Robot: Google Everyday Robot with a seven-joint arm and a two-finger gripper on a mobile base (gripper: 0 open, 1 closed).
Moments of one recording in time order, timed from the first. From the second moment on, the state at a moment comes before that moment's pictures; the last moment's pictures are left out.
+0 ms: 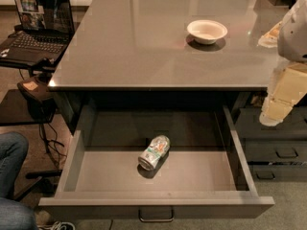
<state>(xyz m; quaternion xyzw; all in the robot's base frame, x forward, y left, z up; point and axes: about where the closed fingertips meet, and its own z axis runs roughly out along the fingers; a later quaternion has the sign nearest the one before) 0.438 -0.217 0.976 -0.60 0.78 -0.03 0.16</state>
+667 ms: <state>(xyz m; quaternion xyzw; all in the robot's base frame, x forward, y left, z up) 0.435 -0.208 0.957 -0.61 0.77 -0.03 0.17</state>
